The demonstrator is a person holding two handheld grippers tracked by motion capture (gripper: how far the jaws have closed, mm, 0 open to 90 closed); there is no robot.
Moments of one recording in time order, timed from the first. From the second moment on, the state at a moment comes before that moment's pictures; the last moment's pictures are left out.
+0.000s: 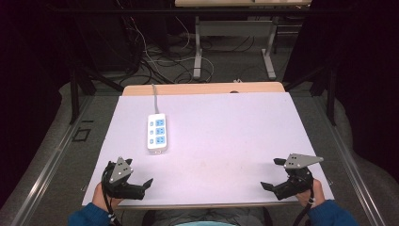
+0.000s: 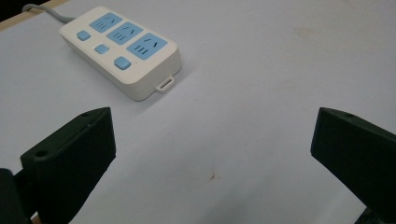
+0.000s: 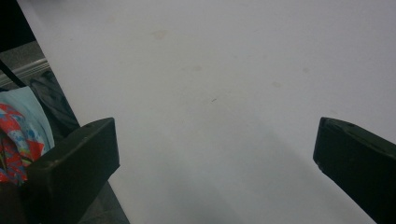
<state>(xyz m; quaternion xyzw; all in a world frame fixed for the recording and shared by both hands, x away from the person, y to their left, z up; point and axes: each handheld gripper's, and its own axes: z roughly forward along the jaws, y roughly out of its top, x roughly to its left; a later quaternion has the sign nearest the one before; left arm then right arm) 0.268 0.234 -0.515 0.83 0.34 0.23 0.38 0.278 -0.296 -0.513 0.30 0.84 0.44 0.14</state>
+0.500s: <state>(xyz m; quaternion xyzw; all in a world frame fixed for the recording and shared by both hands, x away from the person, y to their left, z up) 0.268 0.233 -0.515 0.83 0.34 0.23 0.37 0.277 -0.295 -0.514 0.30 0.84 0.44 0.14</state>
